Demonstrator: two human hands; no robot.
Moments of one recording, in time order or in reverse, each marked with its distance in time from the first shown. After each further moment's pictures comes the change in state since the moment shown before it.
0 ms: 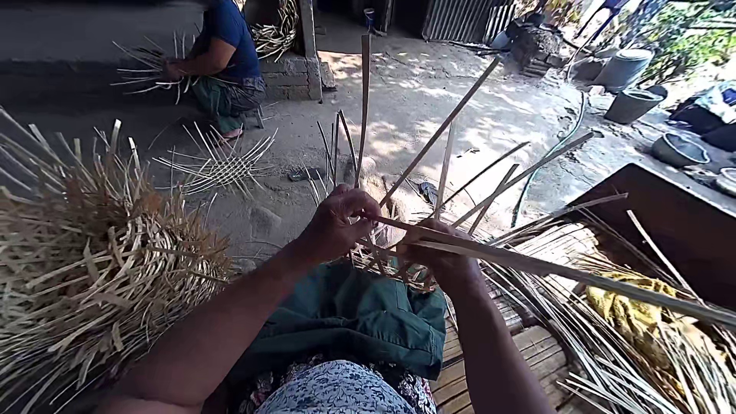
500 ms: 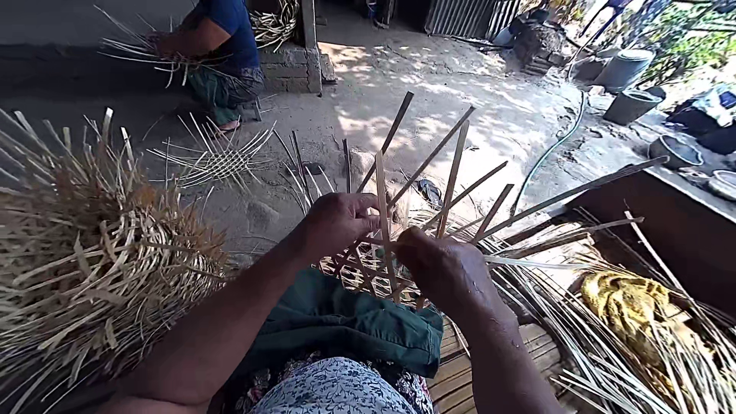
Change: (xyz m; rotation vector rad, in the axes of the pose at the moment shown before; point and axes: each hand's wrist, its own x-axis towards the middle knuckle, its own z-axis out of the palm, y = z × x) left_hand 0.010 0.028 -0.016 0.028 -0.204 -0.438; right_hand -0.010 -0.045 0.022 -1.241 -0.076 -0.221
